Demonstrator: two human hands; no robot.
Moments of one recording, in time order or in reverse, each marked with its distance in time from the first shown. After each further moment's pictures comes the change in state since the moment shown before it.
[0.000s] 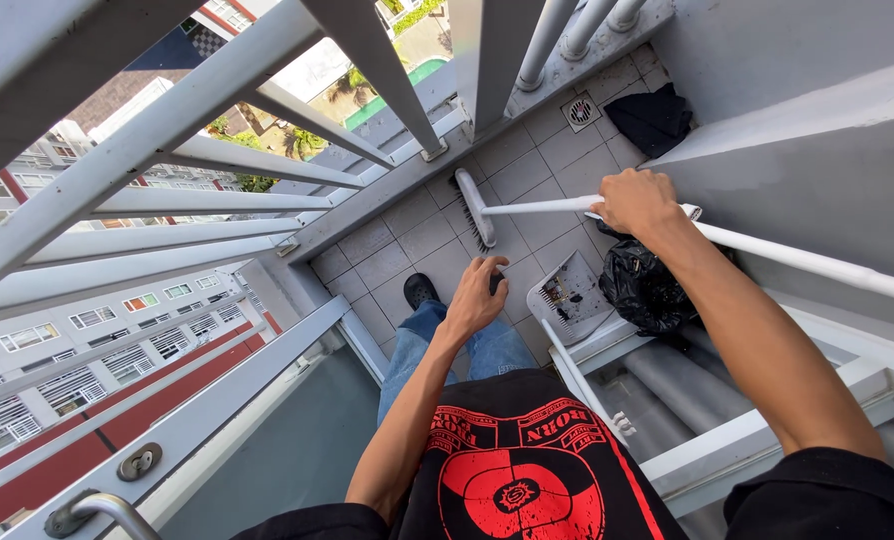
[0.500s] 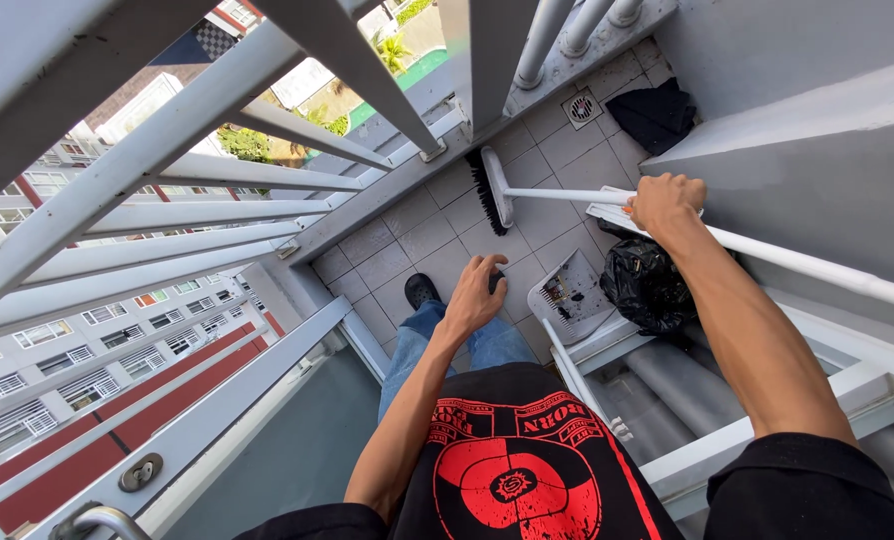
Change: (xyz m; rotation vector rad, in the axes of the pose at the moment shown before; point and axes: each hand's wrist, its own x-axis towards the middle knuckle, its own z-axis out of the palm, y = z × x) left_hand 0.022 0.006 0.003 0.002 -0.014 -0.016; right_hand 0.048 0.061 0.062 -0.062 -0.137 0.340
